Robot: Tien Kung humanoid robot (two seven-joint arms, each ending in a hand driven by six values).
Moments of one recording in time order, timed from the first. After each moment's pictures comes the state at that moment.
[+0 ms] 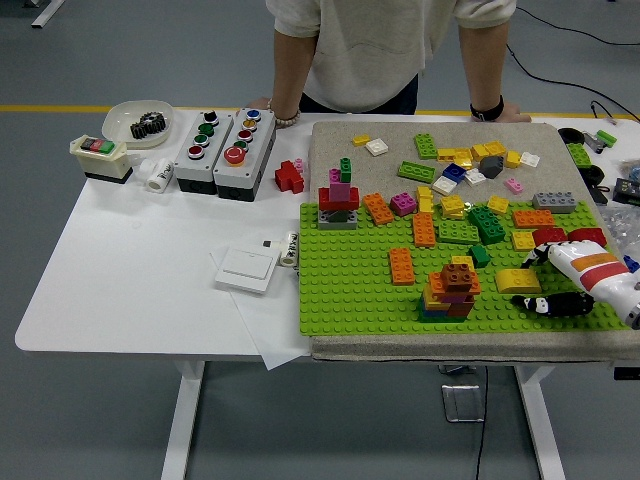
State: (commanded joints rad) left arm -0.24 0.08 -0.32 -0.30 0.64 0.23 0.28; right arm 0.44 -0.51 0.88 0.87 -1.99 -0.27 0.40
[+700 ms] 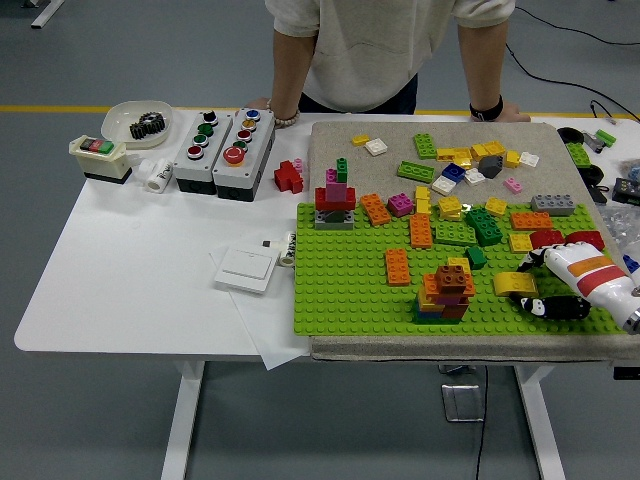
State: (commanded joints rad) left arm -0.24 0.08 -0.32 -0.30 0.65 0.23 0.28; right arm 0.43 -0.51 0.85 0.85 -1.97 -0.35 0.45
